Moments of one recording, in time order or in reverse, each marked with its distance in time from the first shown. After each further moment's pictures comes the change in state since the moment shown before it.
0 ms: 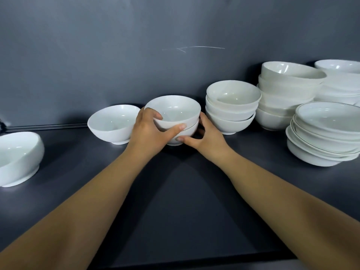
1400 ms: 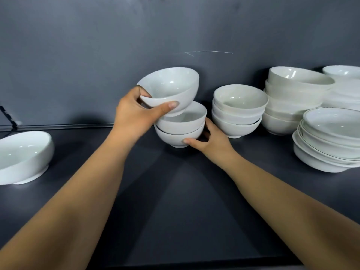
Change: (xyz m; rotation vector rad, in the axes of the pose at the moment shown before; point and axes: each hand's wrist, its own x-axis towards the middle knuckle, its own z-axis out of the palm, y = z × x) left_hand 0.022 0.012 -0.045 -0.332 0.115 0.048; right_hand 0.003 0.006 0.002 0.007 -0.002 0.018
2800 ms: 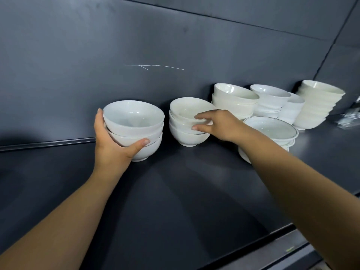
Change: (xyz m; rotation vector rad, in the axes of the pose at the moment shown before) left_hand -0.013 -0.064 0.049 -0.275 -0.080 0.084; right_hand -0.004 -0.067 -0.107 -0.849 -0.013 0.153
